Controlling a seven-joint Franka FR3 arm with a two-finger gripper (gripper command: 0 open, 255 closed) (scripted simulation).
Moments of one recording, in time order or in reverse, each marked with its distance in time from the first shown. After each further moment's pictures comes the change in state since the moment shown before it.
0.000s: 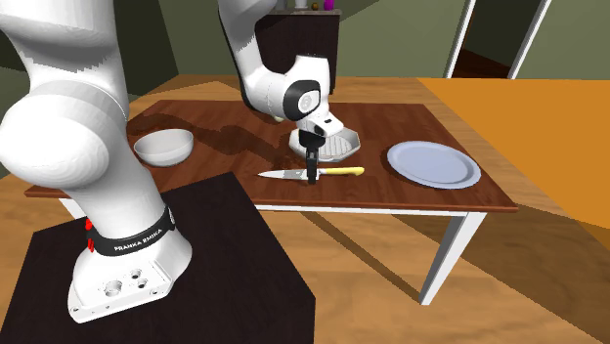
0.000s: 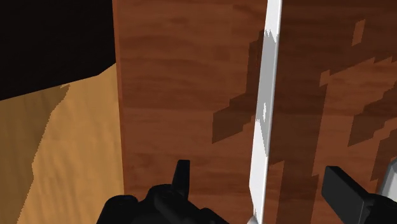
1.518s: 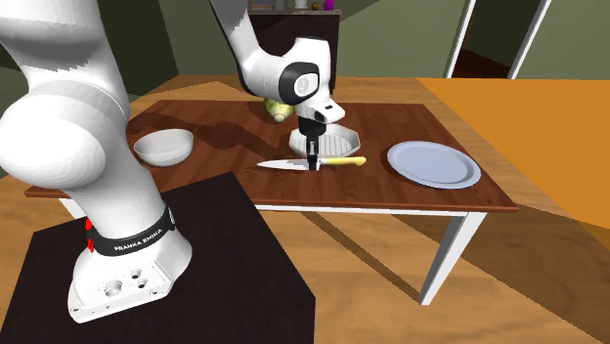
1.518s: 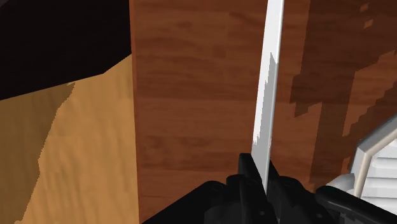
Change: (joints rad) arm -0.031 -0.107 0.049 -0.013 0.088 -0.089 -0.066
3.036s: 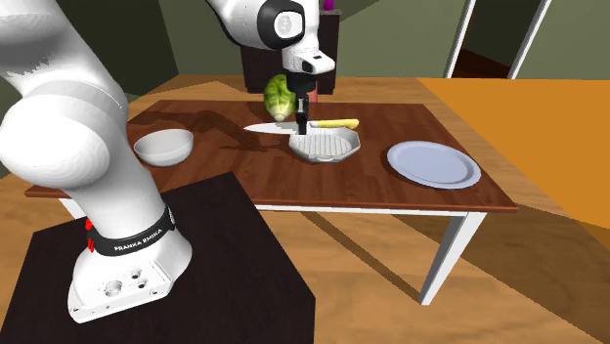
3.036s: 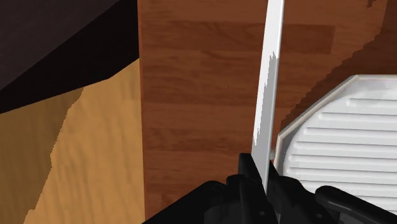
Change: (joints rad) arm 0.039 -0.290 0.071 0.025 0.189 -0.300 -0.055
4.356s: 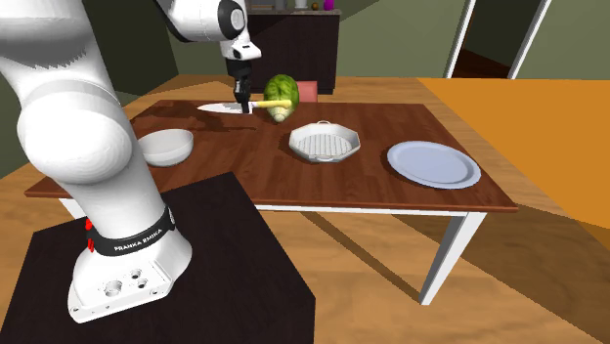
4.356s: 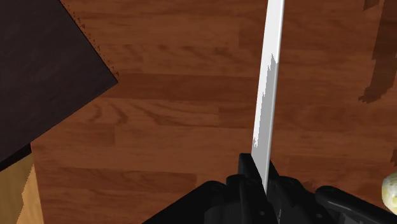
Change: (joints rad) arm 0.224 0.182 0.308 0.185 -0.115 -0.031 0.618
